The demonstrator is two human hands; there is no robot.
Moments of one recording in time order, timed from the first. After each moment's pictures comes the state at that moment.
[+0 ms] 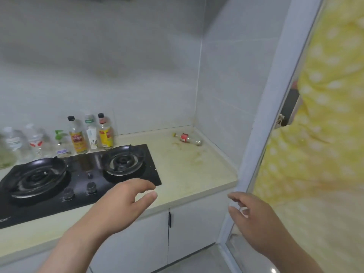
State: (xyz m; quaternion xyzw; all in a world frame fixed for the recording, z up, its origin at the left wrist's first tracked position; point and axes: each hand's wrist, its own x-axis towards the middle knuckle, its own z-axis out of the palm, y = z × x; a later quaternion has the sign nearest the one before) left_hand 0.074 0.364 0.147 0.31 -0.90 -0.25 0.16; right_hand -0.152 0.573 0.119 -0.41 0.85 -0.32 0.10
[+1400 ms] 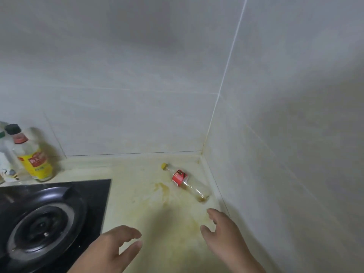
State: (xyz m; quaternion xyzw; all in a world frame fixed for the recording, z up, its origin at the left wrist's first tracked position) left_hand -0.282 0.051 0.012 0.44 -0.81 -0.36 0.14; right_hand -0.558 0.149 -0.008 -0.44 0.84 -0.22 0.25
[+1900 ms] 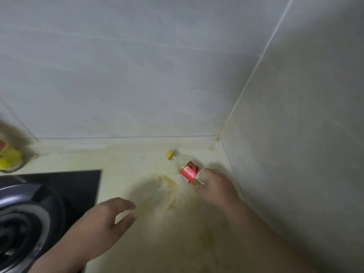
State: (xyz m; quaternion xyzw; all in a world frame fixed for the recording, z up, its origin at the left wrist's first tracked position) left_hand -0.306 -0.082 -0.058 0.45 -0.83 -0.33 0.08; right_hand -0.619 -0.035 -0.077 -0.50 0.84 -0.07 0.19
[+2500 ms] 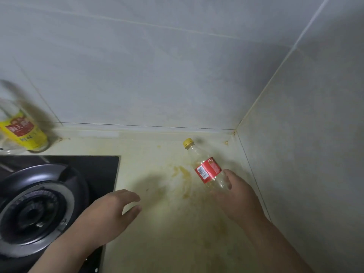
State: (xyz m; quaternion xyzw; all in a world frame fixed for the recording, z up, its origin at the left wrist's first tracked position) left_hand -0.280 -0.076 -0.060 0.47 -0.83 -0.29 0.03; right_hand -0.587 0.014 -0.054 -0.47 0.83 -0.20 0.23
